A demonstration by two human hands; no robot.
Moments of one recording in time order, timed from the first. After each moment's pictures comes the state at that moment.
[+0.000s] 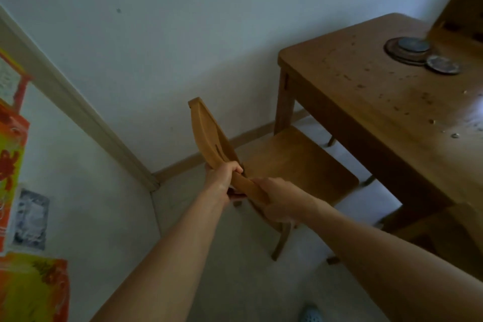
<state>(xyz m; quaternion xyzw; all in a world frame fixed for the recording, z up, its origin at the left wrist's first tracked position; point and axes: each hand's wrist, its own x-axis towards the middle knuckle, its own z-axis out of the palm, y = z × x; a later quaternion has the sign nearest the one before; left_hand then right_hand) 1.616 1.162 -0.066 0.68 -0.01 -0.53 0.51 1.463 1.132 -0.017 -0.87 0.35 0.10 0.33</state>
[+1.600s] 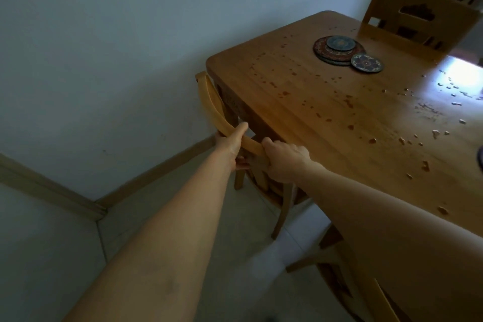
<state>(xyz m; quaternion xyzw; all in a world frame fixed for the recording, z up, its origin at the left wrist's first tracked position) 1.441 0.936 -0.027 0.71 -0.11 -0.53 0.45 1.305 0.926 -0.008 -0.87 0.44 0.06 0.19</state>
